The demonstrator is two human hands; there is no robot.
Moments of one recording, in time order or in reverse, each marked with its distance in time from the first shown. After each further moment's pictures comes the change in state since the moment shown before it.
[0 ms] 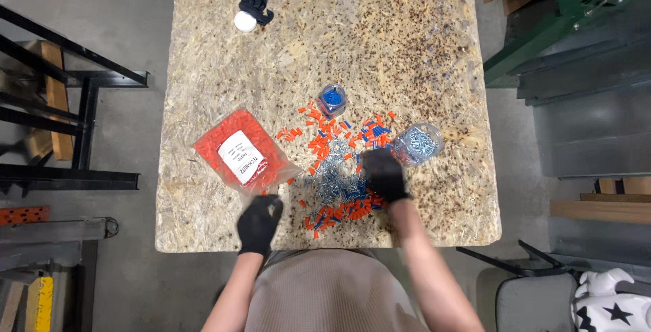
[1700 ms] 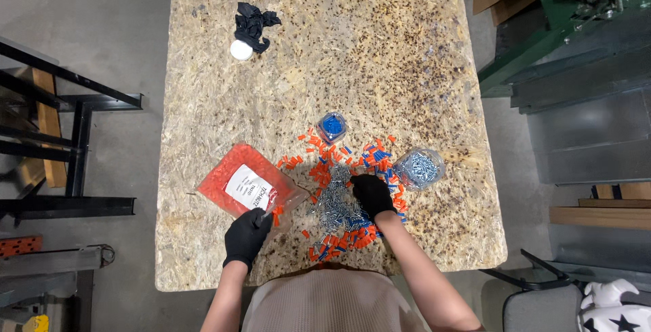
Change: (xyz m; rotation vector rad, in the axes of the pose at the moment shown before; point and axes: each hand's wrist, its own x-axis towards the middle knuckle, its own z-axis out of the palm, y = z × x) left_hand 0.066 -0.009 -0.065 -0.317 -0.219 -0.200; right_hand 0.013 -0.034 0.028 0.236 -0.853 0.554
